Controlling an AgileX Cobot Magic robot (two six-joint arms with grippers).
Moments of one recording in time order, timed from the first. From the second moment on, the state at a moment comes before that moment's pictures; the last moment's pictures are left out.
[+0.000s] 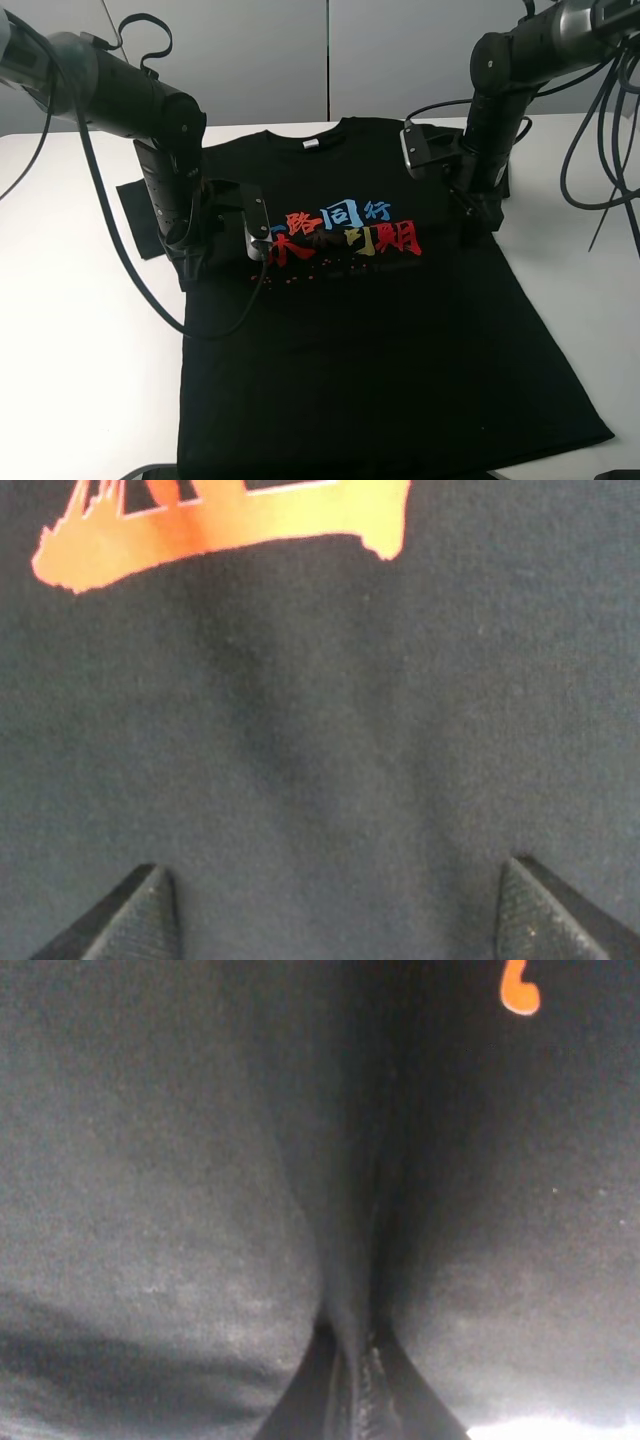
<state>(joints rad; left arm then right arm) -0.54 2.10 -1.21 0.09 0.82 0.73 0.24 2.18 -1.37 -0.04 0.93 -1.24</state>
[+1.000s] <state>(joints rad) -0.55 2.09 -1.29 0.15 0.76 0.64 0.25 2.08 -1.29 -0.09 0.87 -1.25</state>
